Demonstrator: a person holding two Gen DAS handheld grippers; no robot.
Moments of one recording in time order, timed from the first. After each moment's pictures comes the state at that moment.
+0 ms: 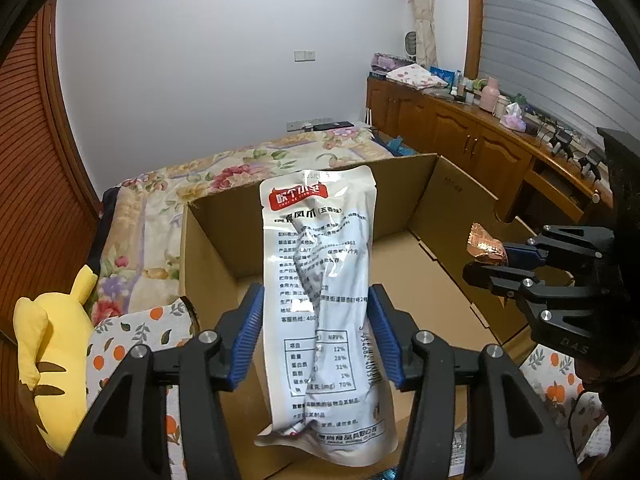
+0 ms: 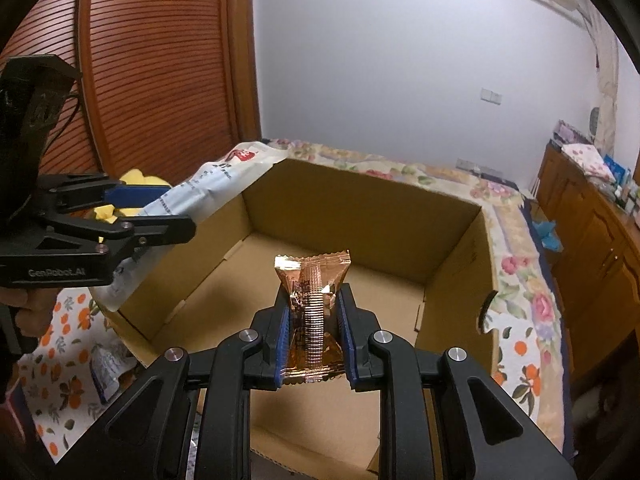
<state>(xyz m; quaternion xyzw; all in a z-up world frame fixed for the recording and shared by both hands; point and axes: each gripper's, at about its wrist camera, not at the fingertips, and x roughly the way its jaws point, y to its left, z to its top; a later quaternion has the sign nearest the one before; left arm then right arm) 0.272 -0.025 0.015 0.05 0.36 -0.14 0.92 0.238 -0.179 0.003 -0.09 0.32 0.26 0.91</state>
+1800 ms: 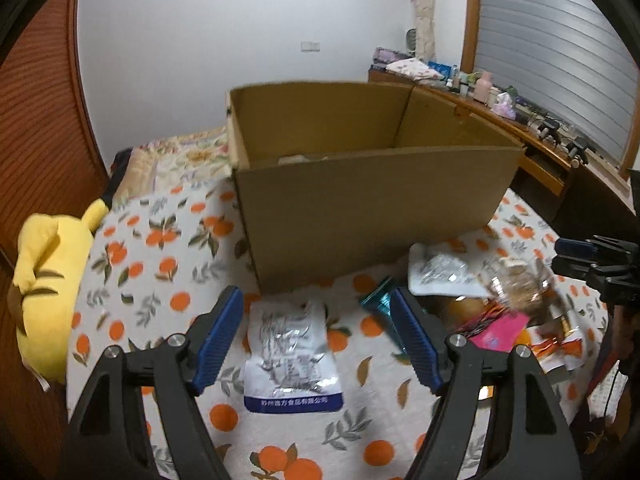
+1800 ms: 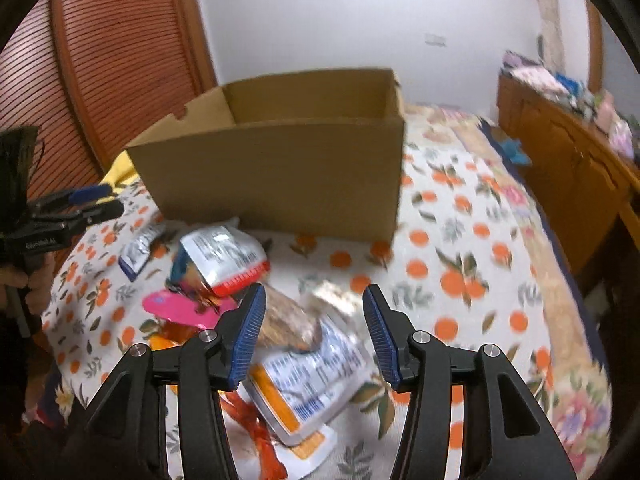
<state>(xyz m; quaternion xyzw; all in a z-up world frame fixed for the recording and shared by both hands) 0.134 0.025 -0.054 0.02 0.36 -0.14 0.92 0.084 -0.256 -0.054 -0.01 0.39 0.18 0.90</state>
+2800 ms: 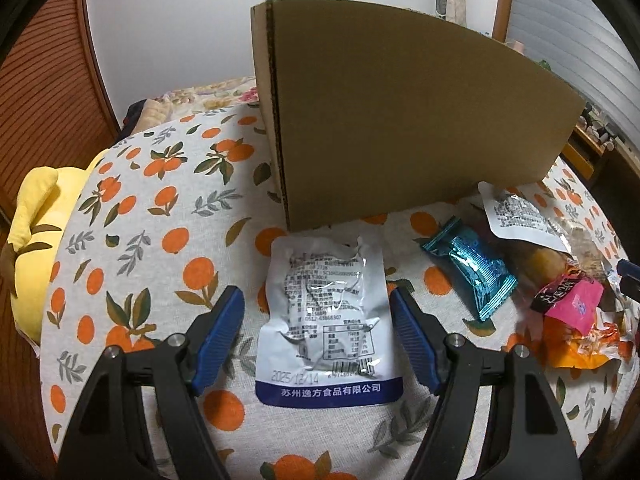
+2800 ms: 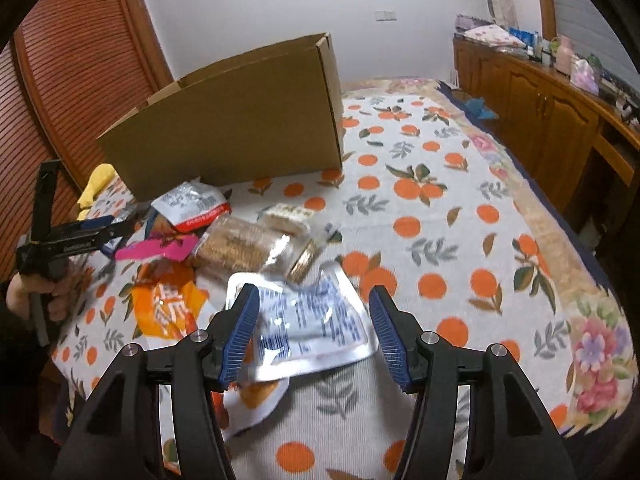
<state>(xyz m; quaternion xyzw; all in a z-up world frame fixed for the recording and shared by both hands) 0.156 0.033 -0.110 0.03 0.43 -0.10 0.90 0.038 -0.290 -0.088 0.06 0.41 0.13 0.90</state>
